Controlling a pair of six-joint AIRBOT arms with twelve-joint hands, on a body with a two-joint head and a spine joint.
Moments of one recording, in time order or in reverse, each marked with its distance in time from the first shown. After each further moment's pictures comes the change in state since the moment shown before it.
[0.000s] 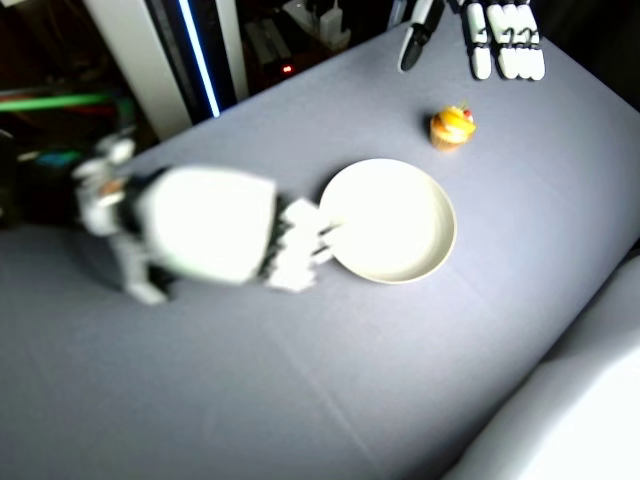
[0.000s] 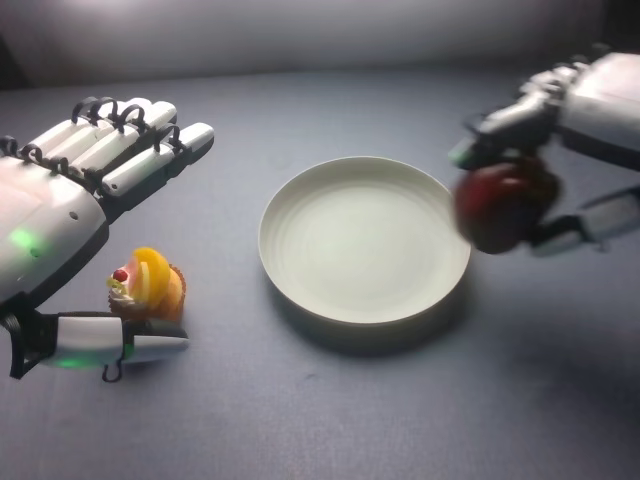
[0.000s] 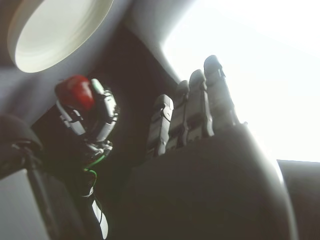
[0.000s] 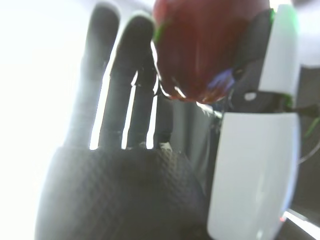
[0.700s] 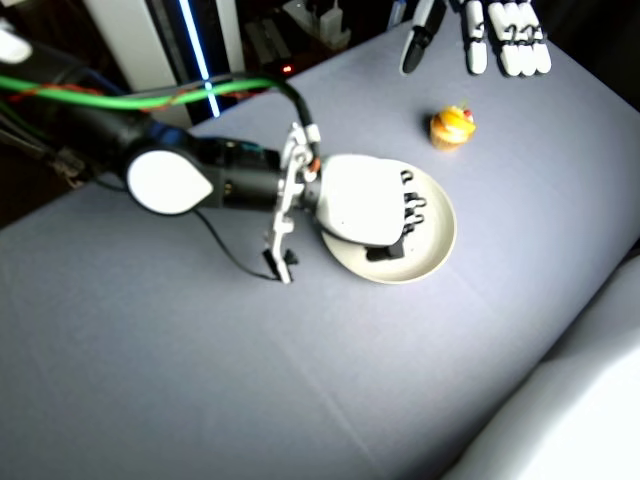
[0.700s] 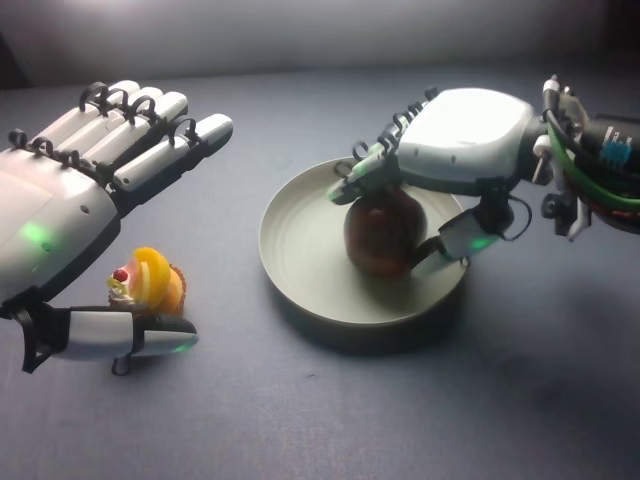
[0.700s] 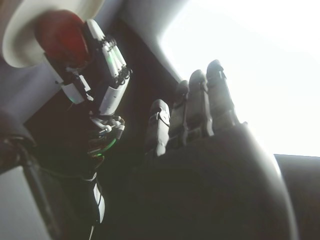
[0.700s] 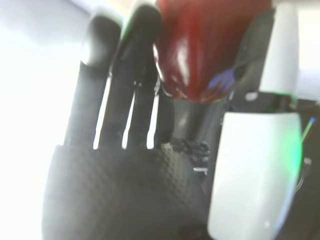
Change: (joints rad) left arm -0.021 -0.023 0.015 0.014 -0.008 -0.003; right arm 0.101 -0.250 0.156 -0.210 -0.286 0.037
